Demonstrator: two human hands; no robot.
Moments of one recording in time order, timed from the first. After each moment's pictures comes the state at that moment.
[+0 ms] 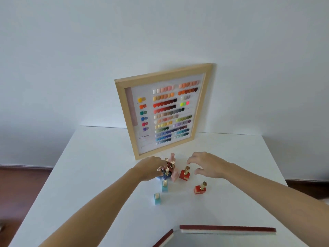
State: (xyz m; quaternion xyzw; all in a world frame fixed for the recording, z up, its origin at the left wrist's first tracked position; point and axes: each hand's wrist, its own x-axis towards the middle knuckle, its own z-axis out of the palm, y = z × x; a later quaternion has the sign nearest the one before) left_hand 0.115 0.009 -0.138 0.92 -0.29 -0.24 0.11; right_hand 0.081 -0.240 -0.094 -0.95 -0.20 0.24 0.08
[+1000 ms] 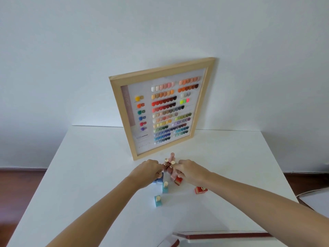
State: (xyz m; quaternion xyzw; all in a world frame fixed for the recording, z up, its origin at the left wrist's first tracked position) left_hand 0.111 0.017 -0.152 0.92 -0.31 -0.19 0.10; right_hand 0.081 -0.189 -0.148 -0.95 -0.20 0.19 0.17
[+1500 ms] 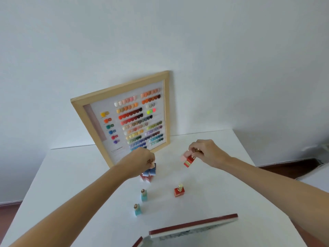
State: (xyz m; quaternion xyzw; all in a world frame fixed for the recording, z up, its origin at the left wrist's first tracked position) left_hand 0.121 -0.047 -0.059 0.92 -0.34 -0.15 0.06; right_hand 0.060 -0.324 -0.071 -0.97 -0.07 0.03 0.25
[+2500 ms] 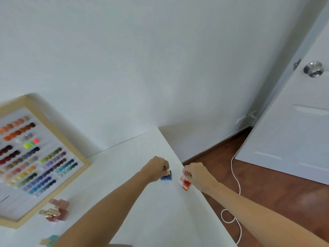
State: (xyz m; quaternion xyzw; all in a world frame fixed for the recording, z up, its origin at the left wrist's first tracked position) left_hand 0.036 -0.417 -0.130 0.86 -0.43 -0.26 0.09; right_hand -0.114 -0.551 -0.132 -0.94 0.19 0.04 0.27
